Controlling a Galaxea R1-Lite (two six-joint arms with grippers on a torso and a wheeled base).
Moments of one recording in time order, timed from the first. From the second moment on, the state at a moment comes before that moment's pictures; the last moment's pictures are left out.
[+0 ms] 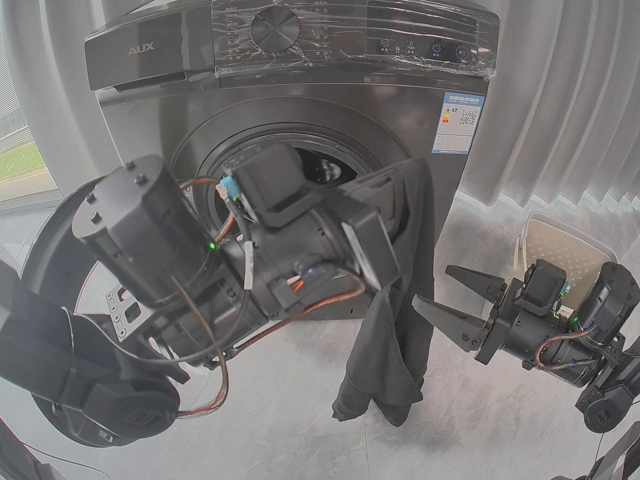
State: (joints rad) left arm -0.87 1.77 -0.85 -1.29 -0.16 -0.26; right arm 0.58 1.71 -0.25 -1.55 0.27 0.26
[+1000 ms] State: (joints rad) left arm -0.86 1.75 -0.86 -1.22 -0.10 -0.29; right arm 0.60 1.91 -0.28 -1.55 0.27 0.21
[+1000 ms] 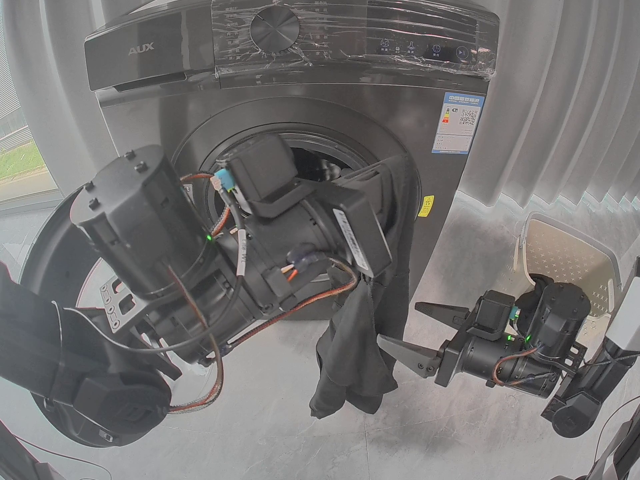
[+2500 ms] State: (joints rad) left arm -0.83 1.76 -0.94 -1.17 -0.07 -0.26; right arm 0.63 2.12 -0.38 -1.55 0.23 0.21
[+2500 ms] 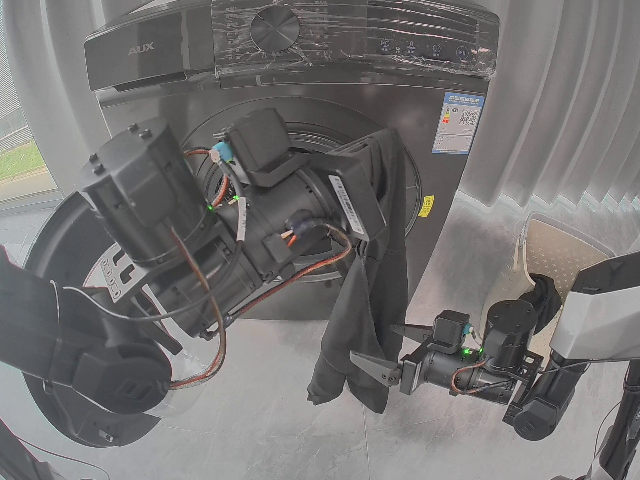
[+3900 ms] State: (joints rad) left arm -0.85 1.71 -0.91 -1.18 -0.08 -0.26; right arm 0.59 2.29 -0.61 -1.55 0.20 0.25
